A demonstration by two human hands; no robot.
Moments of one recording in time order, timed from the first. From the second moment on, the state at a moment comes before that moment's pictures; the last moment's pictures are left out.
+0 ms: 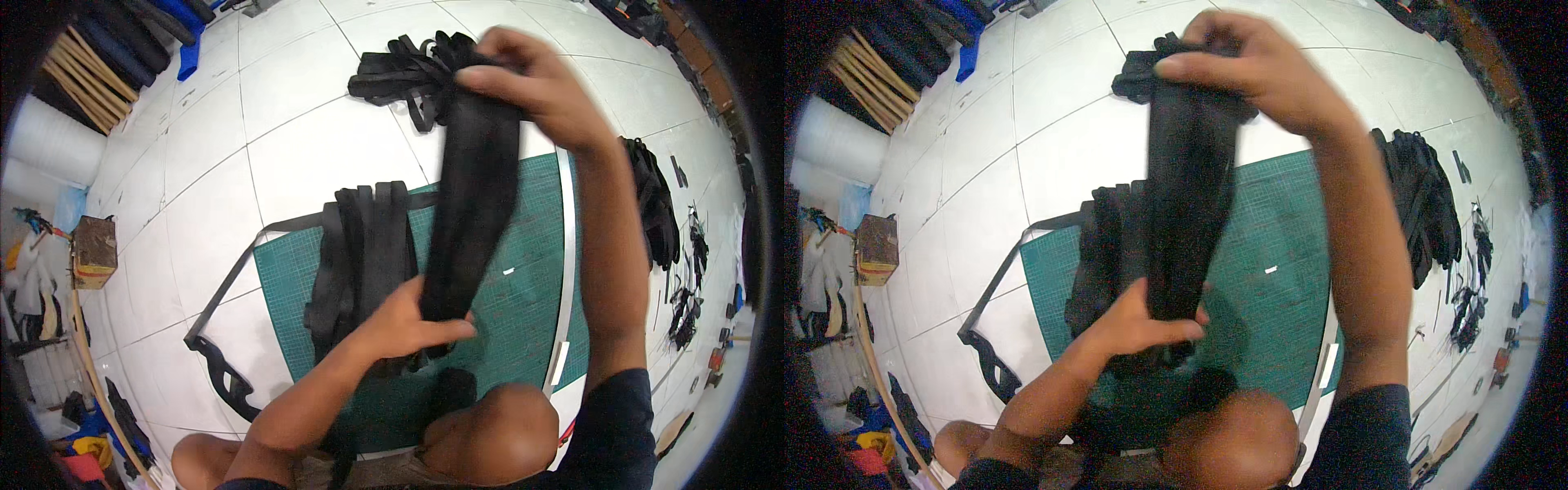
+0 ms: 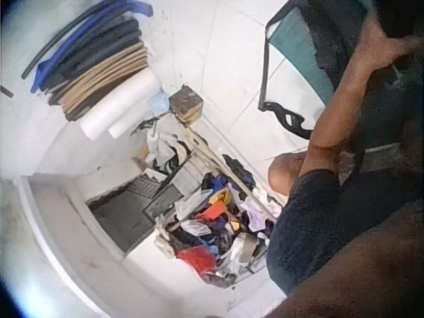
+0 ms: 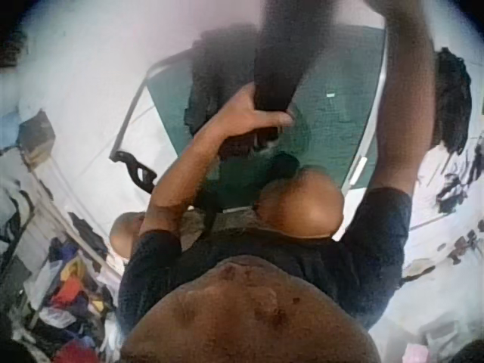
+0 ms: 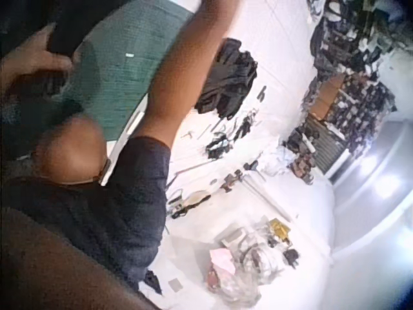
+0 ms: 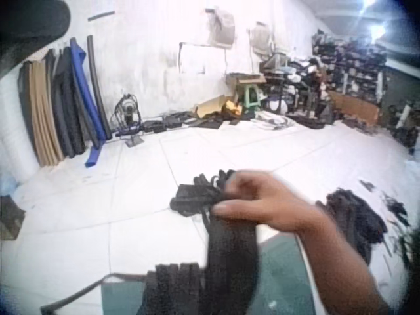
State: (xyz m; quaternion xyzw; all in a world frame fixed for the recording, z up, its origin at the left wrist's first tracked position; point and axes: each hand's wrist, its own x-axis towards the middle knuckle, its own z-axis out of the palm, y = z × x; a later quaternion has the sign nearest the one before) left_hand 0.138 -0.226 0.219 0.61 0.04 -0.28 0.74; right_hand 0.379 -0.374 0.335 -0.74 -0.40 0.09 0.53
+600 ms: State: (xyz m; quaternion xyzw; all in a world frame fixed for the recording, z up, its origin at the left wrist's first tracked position) left_hand 0.153 0.031 0.031 0.98 0.13 0.13 0.11; right_hand 0.341 -0.340 0.032 -0.94 -0.27 0.06 0.22
